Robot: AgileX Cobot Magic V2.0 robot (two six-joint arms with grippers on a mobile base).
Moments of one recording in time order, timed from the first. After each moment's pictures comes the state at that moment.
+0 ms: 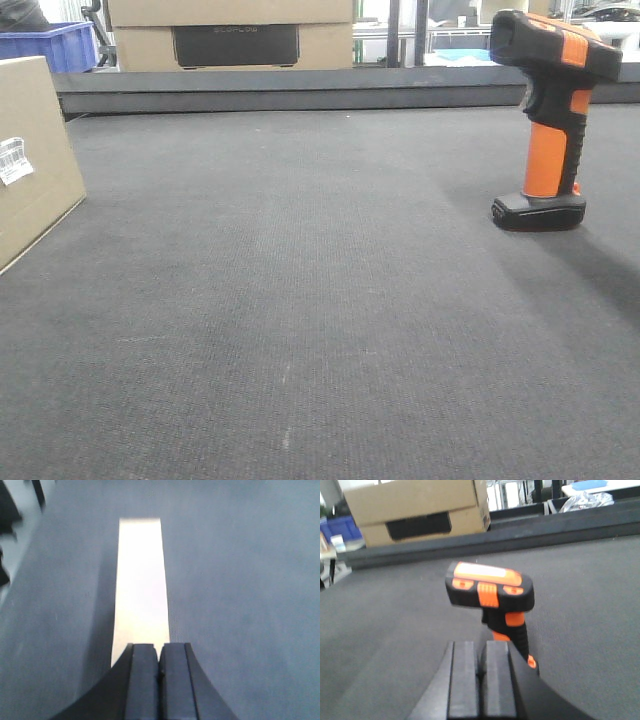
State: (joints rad) left arm 0.00 0.87 -0.89 0.01 0.57 -0.09; right arm 0.12 0.69 -0.29 0.16 -0.22 0.06
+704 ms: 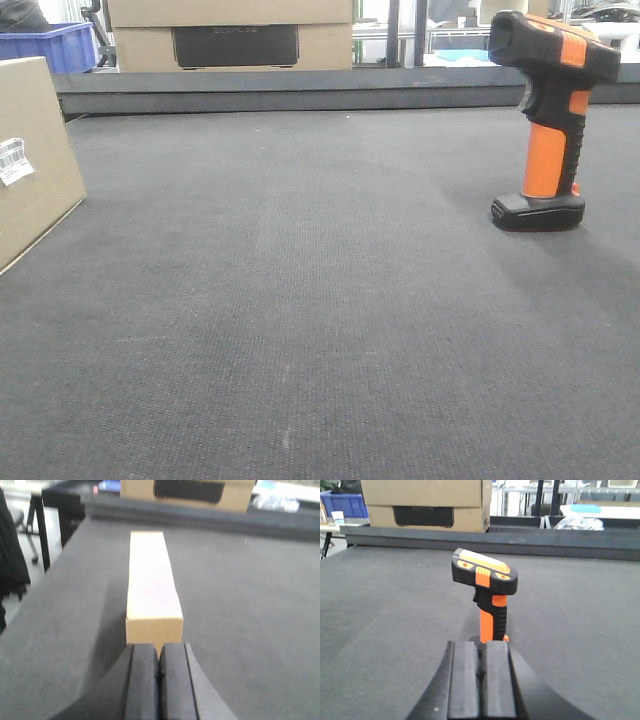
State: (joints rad) left arm 0.00 0.28 -0.37 0.00 0.33 -0.09; right arm 0.12 0.10 -0.29 -0.01 0.33 0.06
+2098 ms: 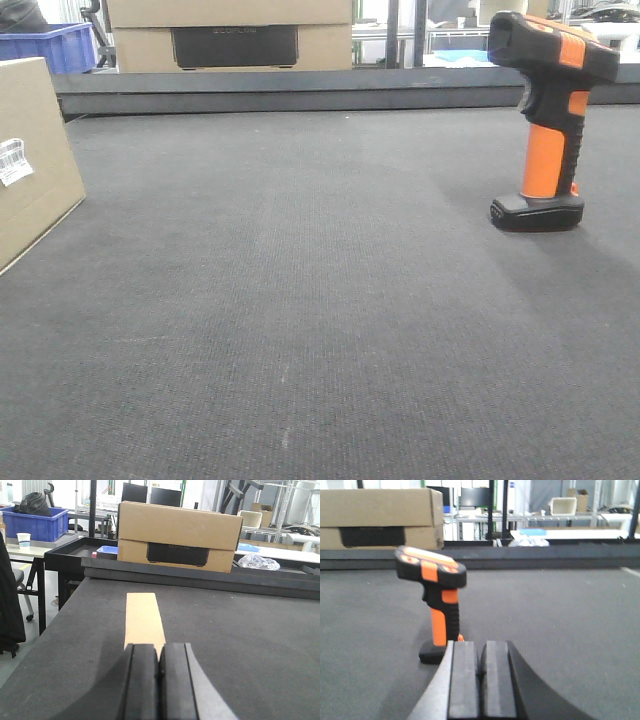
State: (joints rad) left arm 0.00 0.14 -0.36 0.00 0.29 -0.09; right arm -0.07 0.00 -0.02 0.05 0.08 0.03
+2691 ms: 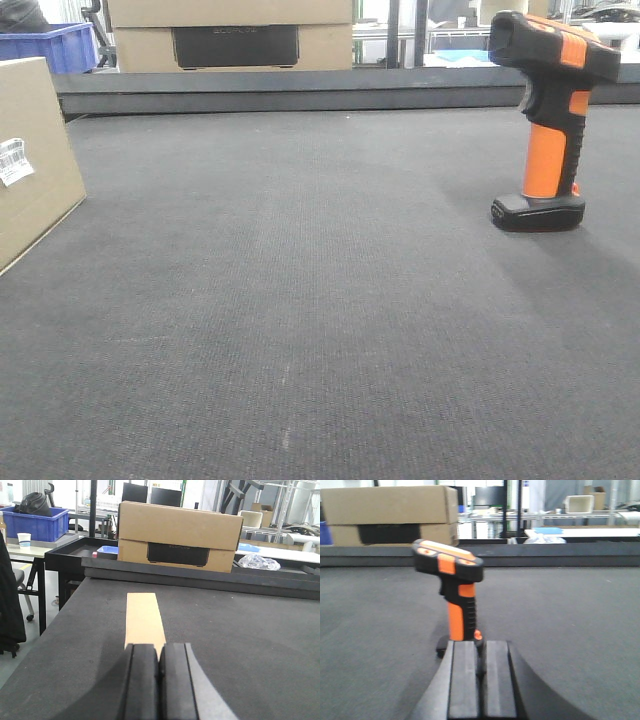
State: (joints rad) left arm 0.00 0.14 -0.36 0.00 0.29 -0.09; right arm 0.00 0.00 0.00 0.03 0.05 0.03
